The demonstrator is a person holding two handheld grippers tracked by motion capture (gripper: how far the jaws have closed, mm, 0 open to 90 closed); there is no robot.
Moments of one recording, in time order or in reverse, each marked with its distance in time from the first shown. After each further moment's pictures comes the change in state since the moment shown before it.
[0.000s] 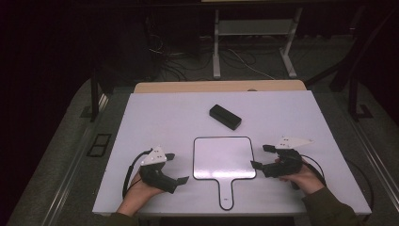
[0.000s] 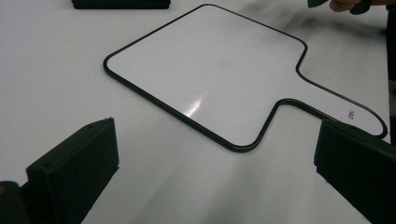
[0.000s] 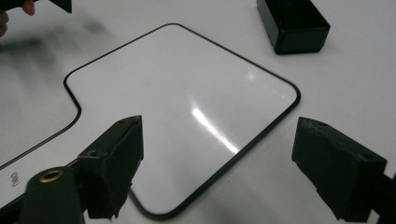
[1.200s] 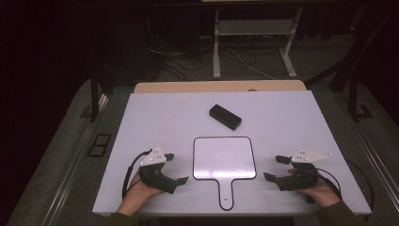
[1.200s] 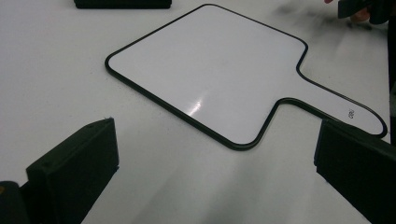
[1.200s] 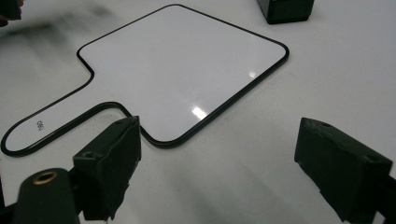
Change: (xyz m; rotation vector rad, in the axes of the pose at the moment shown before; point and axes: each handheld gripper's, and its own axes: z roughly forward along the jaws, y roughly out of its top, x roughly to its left) left arm -0.001 -0.001 -0.002 0.001 0.004 0.004; right arm -0.001 -0.037 -0.033 -0.012 0.005 0.020
